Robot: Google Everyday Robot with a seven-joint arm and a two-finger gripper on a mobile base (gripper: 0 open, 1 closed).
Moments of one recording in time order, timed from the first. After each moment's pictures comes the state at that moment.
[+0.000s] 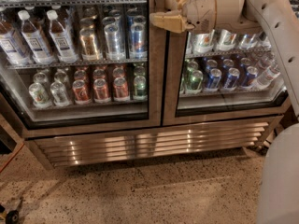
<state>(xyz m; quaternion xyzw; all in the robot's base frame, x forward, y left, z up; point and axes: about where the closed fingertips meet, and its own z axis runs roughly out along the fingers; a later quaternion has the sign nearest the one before) 0.672 -0.031 0.993 -0.57 0.49 0.37 0.54</state>
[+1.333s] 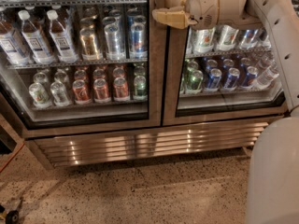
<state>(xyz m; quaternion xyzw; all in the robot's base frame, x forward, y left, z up) 0.684 -0.040 0.998 -0.57 0.49 0.37 0.54</state>
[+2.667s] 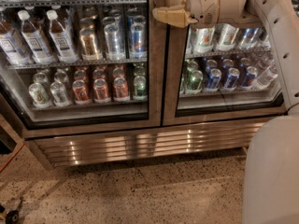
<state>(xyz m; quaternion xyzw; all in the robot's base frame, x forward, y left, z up) 0.686 -0.043 1.001 -0.57 0.49 0.38 0.54</state>
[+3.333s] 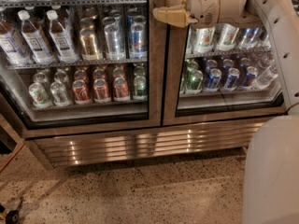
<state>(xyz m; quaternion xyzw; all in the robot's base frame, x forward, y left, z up) 0.686 -0.043 1.002 -0.57 0.49 0.38 0.54</state>
